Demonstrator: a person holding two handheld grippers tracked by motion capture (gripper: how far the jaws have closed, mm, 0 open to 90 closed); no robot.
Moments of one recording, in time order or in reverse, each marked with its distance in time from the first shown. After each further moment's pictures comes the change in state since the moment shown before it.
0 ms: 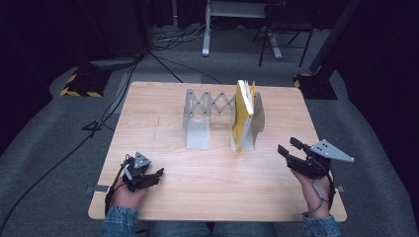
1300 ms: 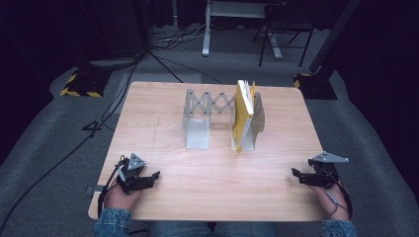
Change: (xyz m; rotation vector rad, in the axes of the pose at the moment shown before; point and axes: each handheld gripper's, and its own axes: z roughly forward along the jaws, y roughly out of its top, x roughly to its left) left arm 0.013 -0.008 -0.008 0.017 -0.032 0.040; right arm -0.072 -0.082 0.004 0.448 -0.097 -0.008
